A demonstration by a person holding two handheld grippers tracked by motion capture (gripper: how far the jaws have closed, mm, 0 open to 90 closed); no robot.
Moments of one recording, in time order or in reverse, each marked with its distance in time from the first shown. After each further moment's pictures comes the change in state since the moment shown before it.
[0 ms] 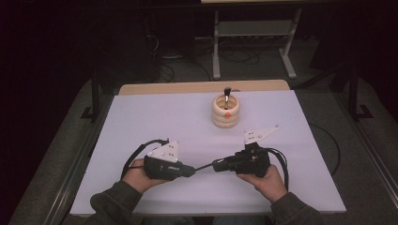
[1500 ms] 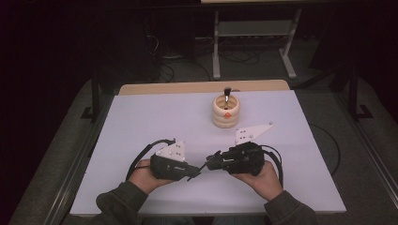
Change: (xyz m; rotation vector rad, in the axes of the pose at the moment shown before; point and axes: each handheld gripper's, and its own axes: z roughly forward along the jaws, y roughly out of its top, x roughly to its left) left arm 0.000 0.008 0.013 0.015 -0.003 -0.037; right arm 0.021 0.023 0.011 0.047 -0.097 -0.127
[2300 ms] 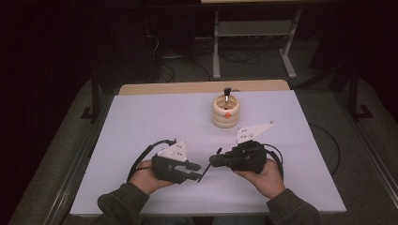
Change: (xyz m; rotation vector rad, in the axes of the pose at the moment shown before) left arm -0.001 -0.001 0.003 0.000 0.014 -0.013; right arm -0.005 -0.001 -0.005 0.049 -0.052 -0.005
